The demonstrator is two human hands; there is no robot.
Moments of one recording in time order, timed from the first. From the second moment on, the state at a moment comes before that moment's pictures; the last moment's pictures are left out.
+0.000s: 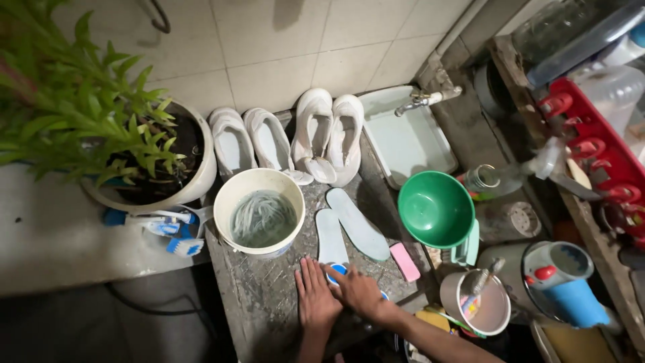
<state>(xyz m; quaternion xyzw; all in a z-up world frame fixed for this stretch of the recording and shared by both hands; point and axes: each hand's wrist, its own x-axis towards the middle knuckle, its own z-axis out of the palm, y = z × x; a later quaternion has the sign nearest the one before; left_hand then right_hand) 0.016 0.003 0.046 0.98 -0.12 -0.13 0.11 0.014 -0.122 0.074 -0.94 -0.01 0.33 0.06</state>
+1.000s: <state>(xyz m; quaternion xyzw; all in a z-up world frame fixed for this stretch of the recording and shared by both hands) 0.094 0.001 0.101 0.95 -0.03 -0.03 0.31 0.023 -0.222 0.084 -0.83 0.31 0.17 0.44</state>
